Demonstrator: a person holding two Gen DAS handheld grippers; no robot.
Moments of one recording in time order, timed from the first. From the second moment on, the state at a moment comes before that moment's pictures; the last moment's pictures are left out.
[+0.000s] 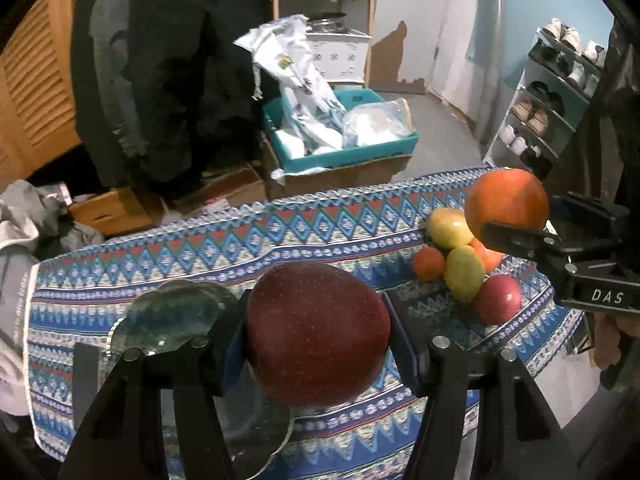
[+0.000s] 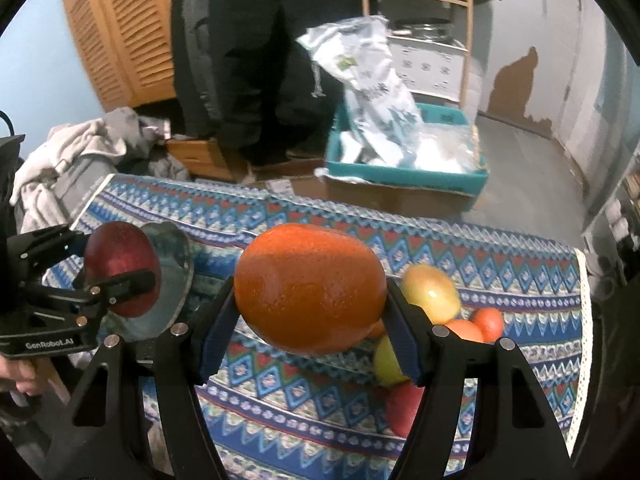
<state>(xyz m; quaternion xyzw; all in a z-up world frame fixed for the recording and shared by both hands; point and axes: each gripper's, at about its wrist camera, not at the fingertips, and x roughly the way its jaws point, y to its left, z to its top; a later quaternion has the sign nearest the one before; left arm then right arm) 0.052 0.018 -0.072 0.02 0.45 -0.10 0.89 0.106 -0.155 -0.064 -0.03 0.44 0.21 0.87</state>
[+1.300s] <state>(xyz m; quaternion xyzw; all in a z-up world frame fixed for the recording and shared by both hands) 0.025 0.186 -0.152 -0.06 0.54 0.02 0.84 0.110 0.054 -0.139 -0.08 0.54 0.35 0.77</state>
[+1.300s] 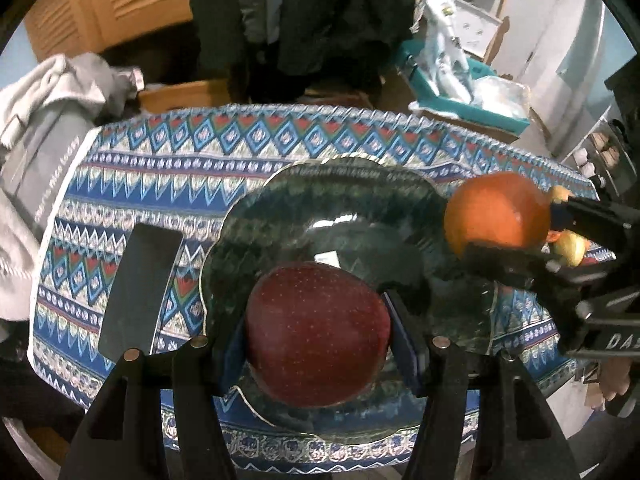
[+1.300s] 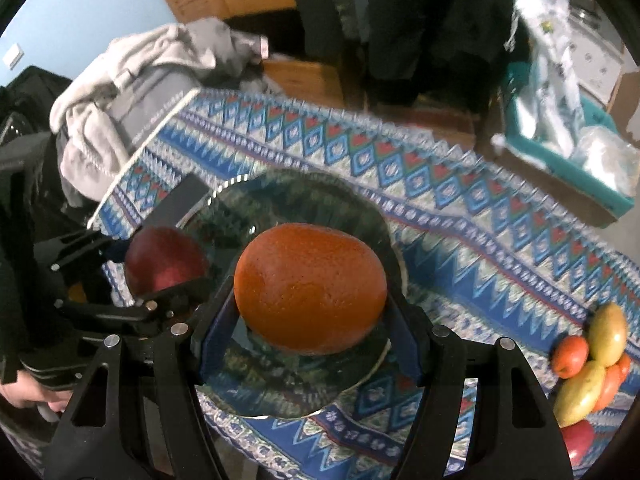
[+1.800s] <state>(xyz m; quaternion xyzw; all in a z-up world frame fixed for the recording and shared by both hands) 0.026 0.181 -0.188 -0.04 0.59 0.02 0.81 0.103 0.065 -0.195 -0.10 0.59 0.33 0.73</state>
